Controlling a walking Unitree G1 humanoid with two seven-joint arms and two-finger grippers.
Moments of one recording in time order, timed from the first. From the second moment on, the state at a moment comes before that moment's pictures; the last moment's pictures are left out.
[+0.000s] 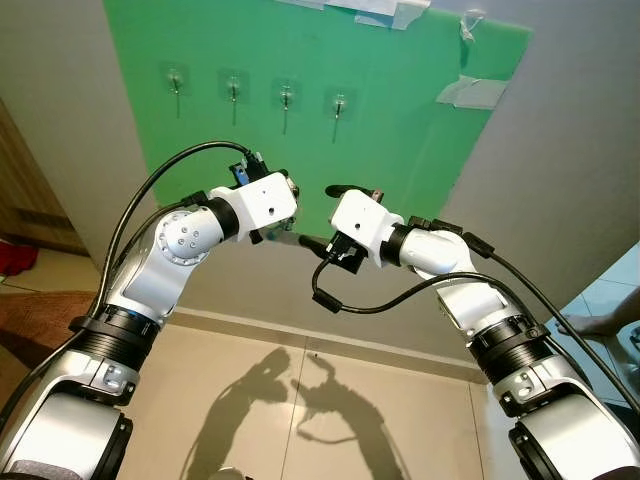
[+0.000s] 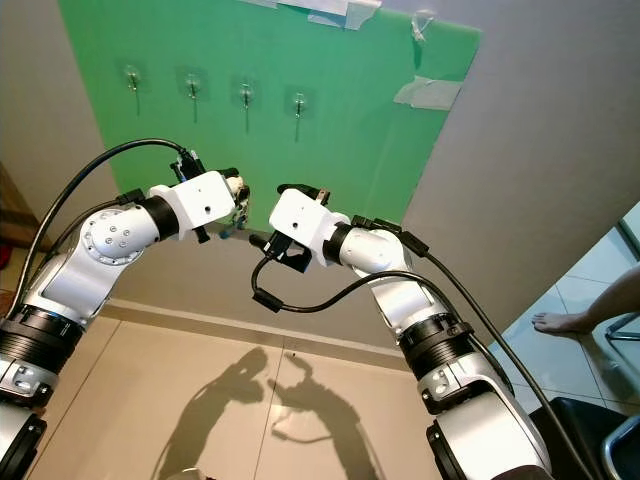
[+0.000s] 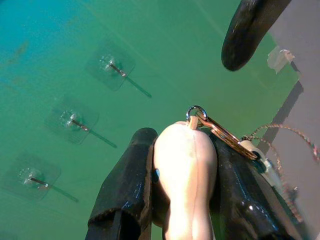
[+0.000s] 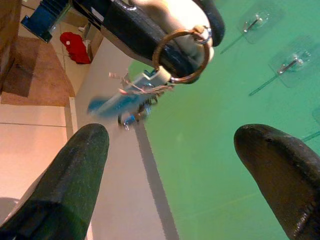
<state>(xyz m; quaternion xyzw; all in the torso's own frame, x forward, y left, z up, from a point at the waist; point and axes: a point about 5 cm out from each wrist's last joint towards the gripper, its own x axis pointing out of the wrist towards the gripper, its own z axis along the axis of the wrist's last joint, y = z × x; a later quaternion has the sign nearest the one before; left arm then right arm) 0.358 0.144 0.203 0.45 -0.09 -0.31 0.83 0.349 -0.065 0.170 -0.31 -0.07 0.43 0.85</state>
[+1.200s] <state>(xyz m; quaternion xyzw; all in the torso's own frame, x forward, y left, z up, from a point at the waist) 0.359 0.140 0.211 0.45 -0.10 -0.31 0.83 0.345 -0.052 0.175 -0.20 -0.03 0.47 0.86</state>
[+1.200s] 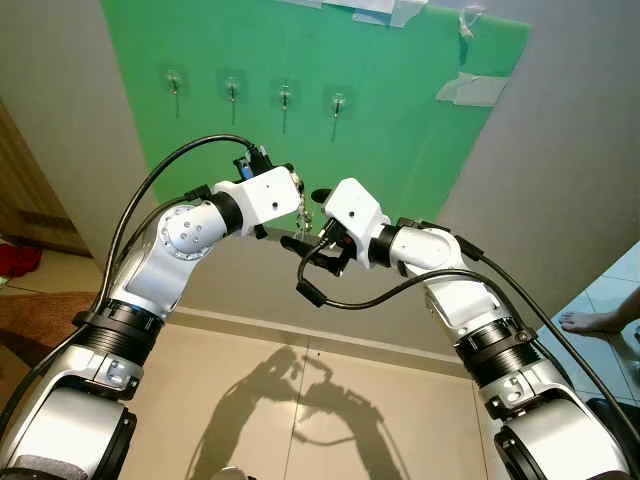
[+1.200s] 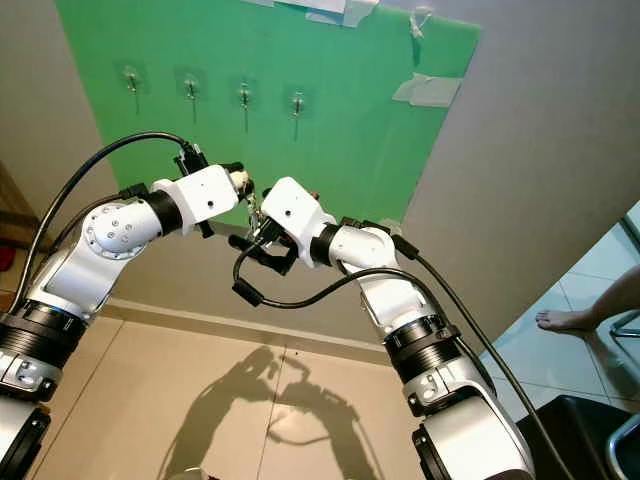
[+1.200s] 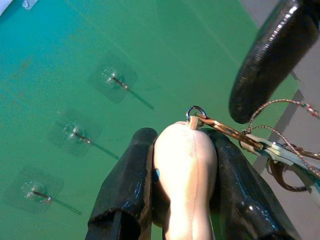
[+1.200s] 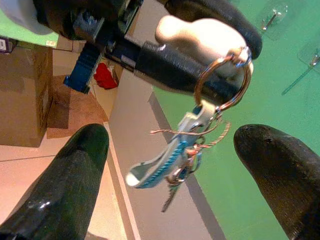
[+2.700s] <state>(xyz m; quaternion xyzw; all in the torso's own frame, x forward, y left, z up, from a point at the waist) 0.358 0.130 0.220 0.43 -0.13 -0.32 0.84 0.355 -0.049 0.168 -0.12 0.00 0.45 0.89</state>
